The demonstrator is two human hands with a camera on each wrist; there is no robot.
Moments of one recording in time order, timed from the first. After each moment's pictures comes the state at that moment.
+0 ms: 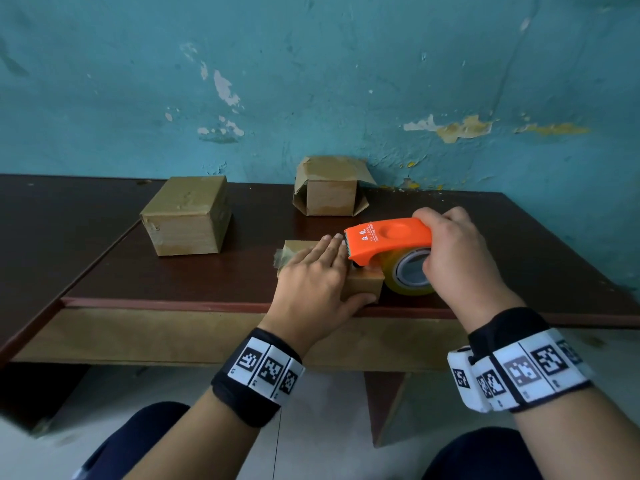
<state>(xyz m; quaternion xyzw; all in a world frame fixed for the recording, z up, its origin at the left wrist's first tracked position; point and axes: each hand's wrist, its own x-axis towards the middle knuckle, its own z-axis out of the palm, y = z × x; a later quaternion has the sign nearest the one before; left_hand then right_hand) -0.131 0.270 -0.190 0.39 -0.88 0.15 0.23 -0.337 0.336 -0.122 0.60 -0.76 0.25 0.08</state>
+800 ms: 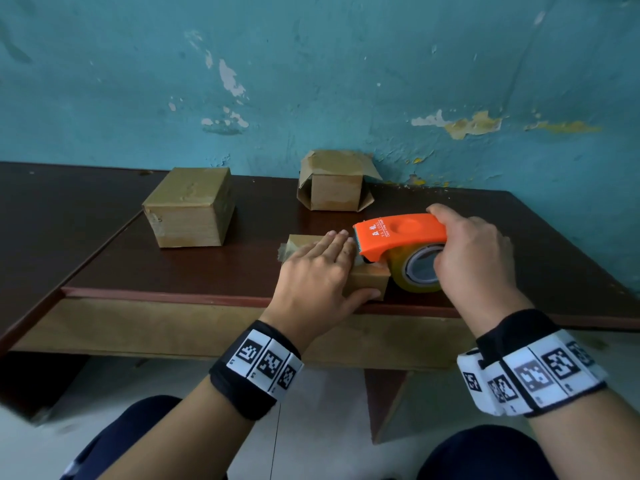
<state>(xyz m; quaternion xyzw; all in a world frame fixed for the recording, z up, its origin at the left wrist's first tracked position) -0.128 0.265 -0.194 0.37 -0.87 0.18 0.26 -0.348 0.327 -0.137 0.56 -0.79 0.22 0.16</state>
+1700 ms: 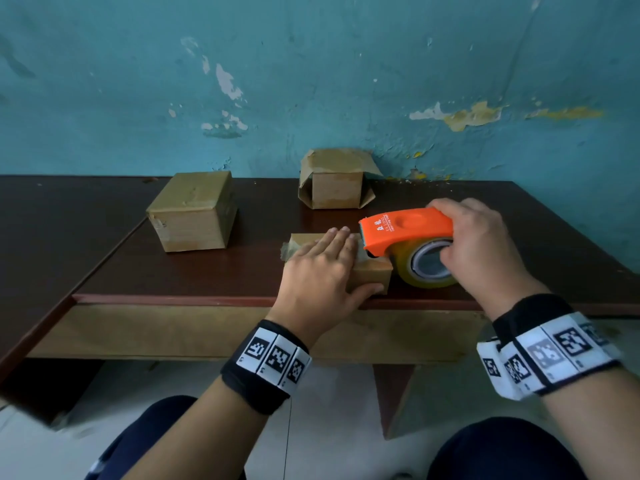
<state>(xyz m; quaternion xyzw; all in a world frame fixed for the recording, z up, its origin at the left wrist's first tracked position) -0.129 0.268 -0.194 0.37 -0.87 0.18 0.28 -0.364 0.331 -0.135 0.62 -0.72 0.29 0.10</state>
